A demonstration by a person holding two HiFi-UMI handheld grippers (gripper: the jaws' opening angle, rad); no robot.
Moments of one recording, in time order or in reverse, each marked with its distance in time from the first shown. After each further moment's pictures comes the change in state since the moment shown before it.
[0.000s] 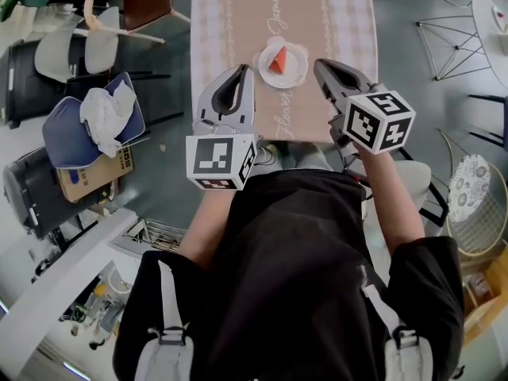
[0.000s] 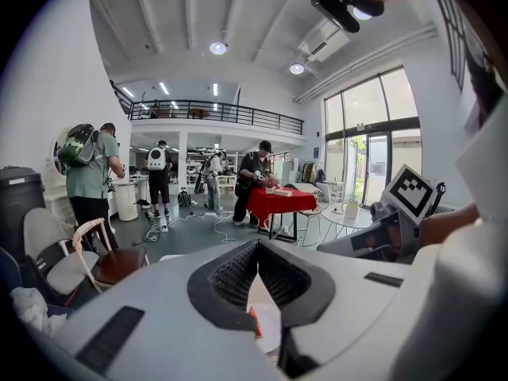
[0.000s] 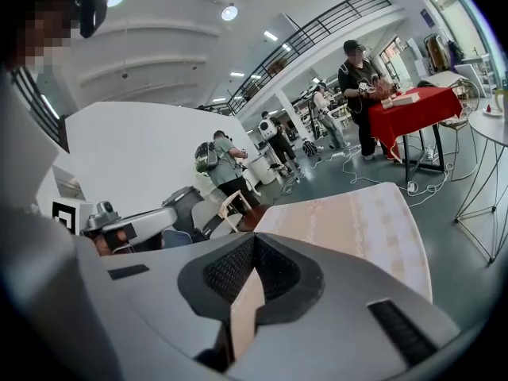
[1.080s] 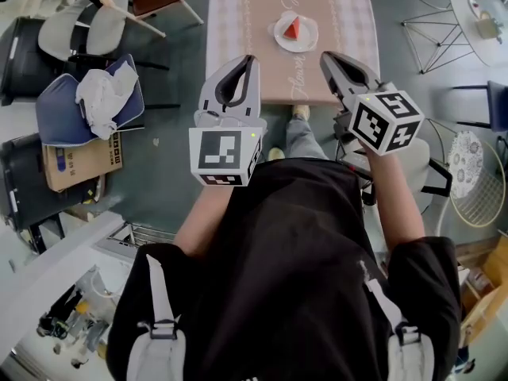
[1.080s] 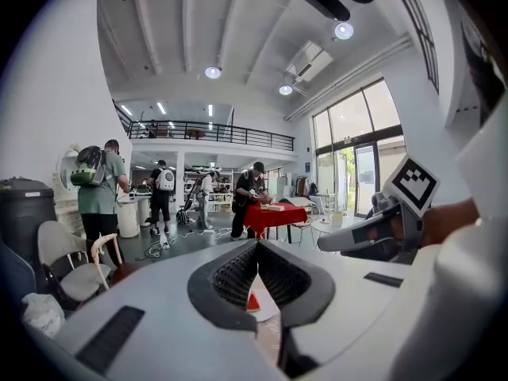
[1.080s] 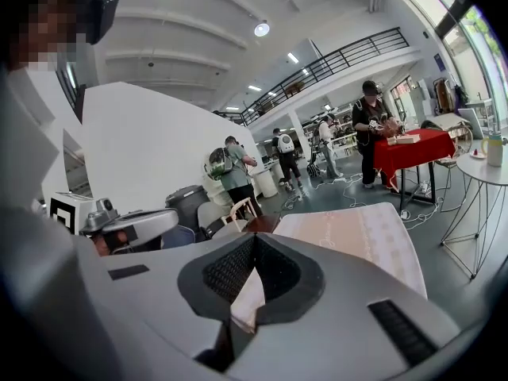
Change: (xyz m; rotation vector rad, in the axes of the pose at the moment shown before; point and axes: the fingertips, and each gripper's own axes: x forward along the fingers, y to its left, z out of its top) left arm -0.183 -0.004 -0.015 0.046 -0.126 -0.015; right arm -0.080 0.155 -0.062 -0.153 -0.114 -0.057
